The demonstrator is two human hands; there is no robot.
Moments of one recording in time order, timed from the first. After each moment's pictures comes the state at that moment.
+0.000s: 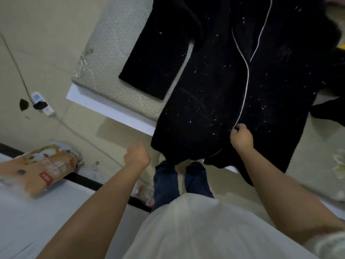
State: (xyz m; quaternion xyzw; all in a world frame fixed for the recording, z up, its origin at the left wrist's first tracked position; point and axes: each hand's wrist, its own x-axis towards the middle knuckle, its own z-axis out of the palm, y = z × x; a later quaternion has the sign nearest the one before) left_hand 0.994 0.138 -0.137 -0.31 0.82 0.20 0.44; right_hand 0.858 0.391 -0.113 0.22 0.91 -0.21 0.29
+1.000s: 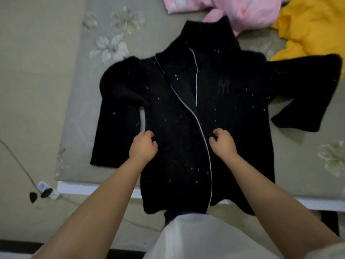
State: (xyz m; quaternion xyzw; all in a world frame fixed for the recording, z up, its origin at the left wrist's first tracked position) left_hand 0.756 0.200 -0.068 -0.12 0.93 0.22 0.28; right_hand 0.753 0.431 -0.085 0.18 0.91 -0.27 0.26
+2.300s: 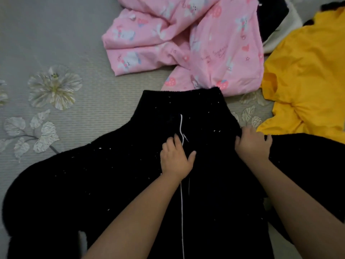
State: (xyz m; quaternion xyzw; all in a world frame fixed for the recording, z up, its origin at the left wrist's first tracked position) left_hand 0.460 0.407 -0.182 0.03 0.95 0.19 0.26; right_hand 0.442 0.595 -0.121 0.20 0.95 0.01 0.25
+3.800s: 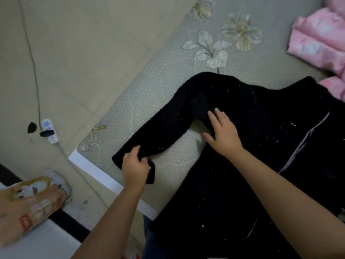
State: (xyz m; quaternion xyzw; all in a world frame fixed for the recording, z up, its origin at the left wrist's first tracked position) left_hand 0.782 0.063 -0.123 -0.53 0.72 0.44 0.06; right_hand 0.599 0.222 -0.119 -0.28 0.92 -0.08 0.27
